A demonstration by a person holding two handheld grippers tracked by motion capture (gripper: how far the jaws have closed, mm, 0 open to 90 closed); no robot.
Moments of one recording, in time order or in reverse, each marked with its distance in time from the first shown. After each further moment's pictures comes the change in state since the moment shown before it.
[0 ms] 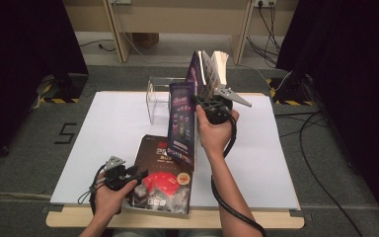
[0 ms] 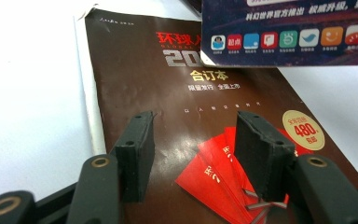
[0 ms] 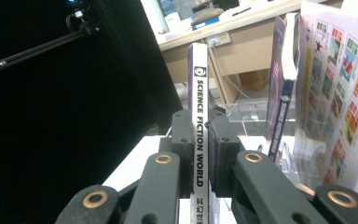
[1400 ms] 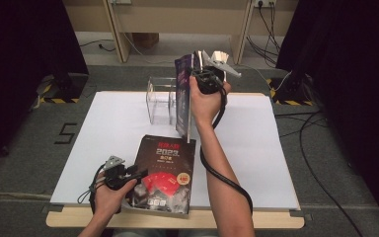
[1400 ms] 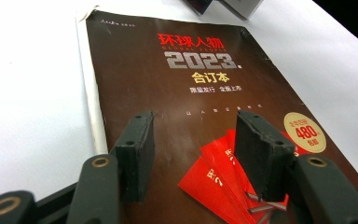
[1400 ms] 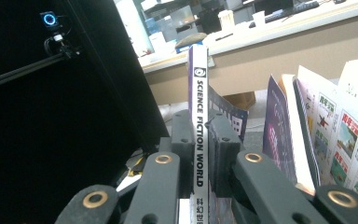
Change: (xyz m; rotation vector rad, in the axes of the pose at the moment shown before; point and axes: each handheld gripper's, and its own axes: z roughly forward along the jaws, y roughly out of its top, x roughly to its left) left arm 0.002 0.001 0.000 -0.002 -0.001 -0.004; right arm 0.001 0.049 0.059 -0.076 -0.075 -0.009
